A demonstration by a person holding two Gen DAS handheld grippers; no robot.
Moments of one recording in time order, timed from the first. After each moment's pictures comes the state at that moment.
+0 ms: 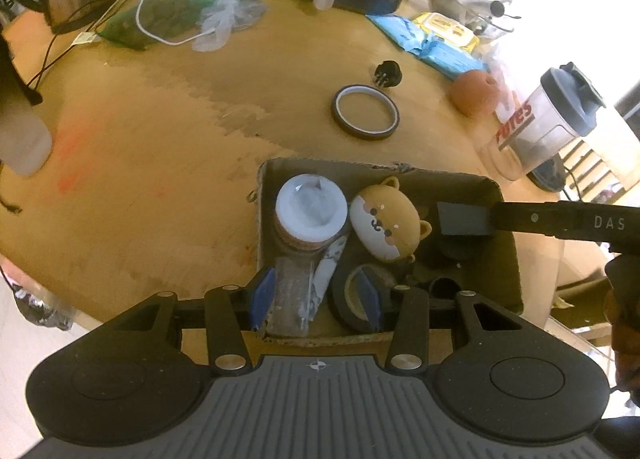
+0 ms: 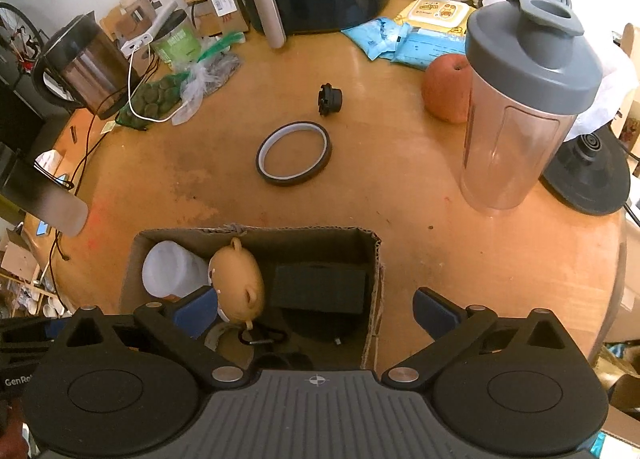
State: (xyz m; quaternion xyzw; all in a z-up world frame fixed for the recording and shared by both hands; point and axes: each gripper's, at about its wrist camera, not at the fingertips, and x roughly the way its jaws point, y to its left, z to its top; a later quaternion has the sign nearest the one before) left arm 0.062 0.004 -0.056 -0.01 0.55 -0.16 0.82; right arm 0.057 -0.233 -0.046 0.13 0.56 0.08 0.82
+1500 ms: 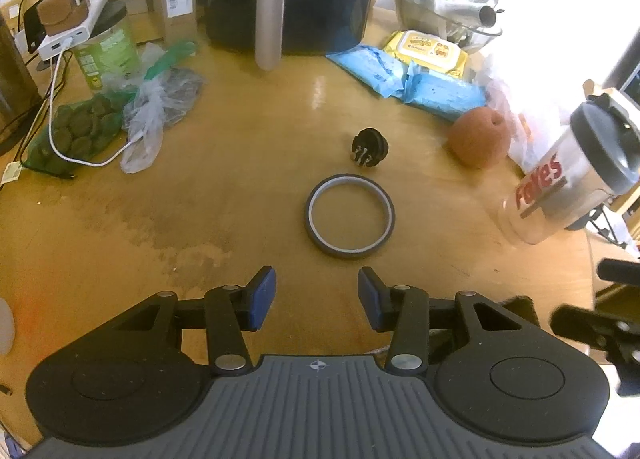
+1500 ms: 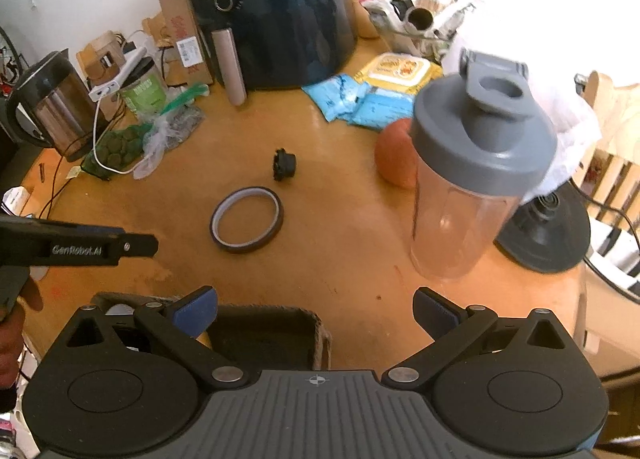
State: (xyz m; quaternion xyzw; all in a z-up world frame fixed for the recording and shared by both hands) left arm 0.177 -0.065 -0.072 0.08 0.52 -0.20 0.83; right arm 0.079 -0.255 -0.037 0.11 0.50 0.03 0.86
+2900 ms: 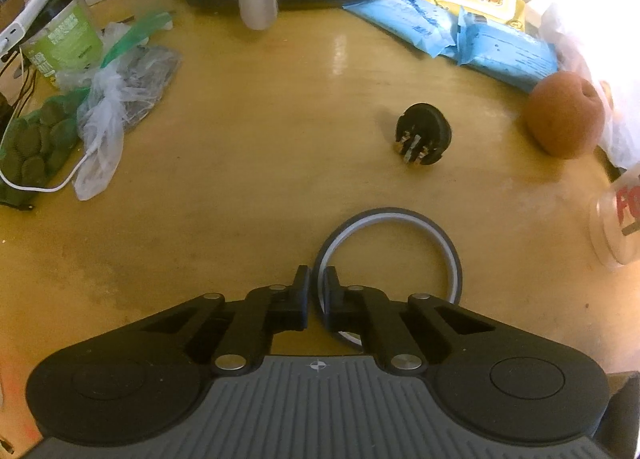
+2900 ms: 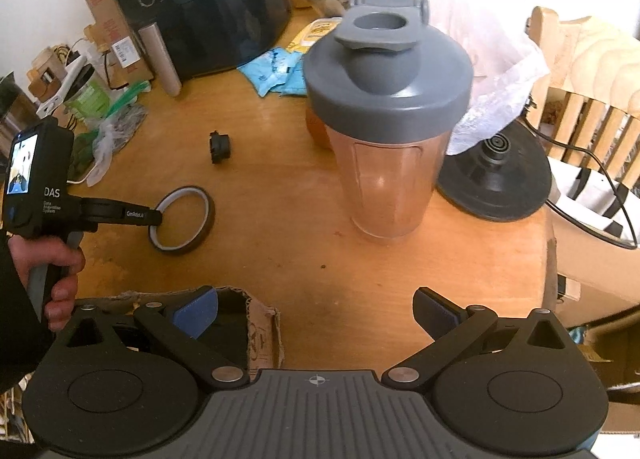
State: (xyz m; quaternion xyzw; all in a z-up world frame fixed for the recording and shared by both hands) left arm 0.245 -0.101 -0.147 0.14 0.55 -0.17 0.81; right arm 0.073 -0.291 -0.053 0.15 0.54 -0.03 0.83
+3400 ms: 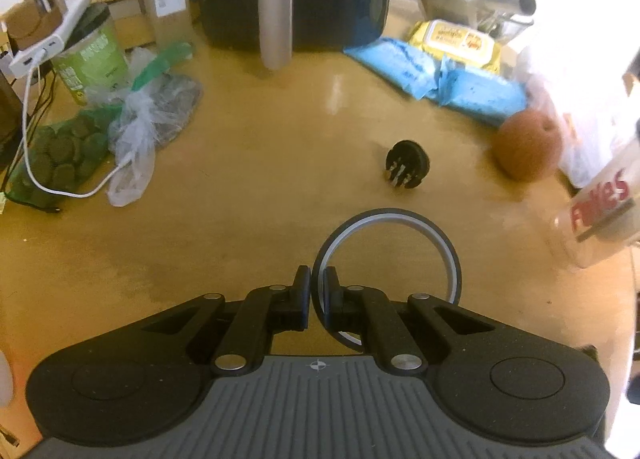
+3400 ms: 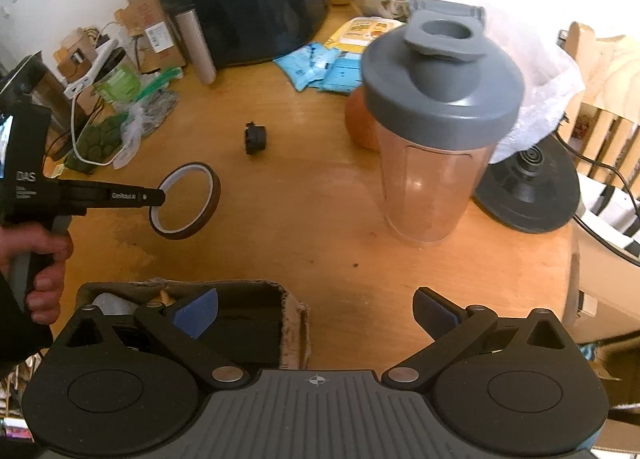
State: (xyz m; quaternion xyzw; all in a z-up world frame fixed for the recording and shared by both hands) left arm 0.223 -0.073 -0.103 0.10 0.51 -0.20 0.83; right arm 0.077 -0.273 -0.049 0.13 0.54 0.02 0.83
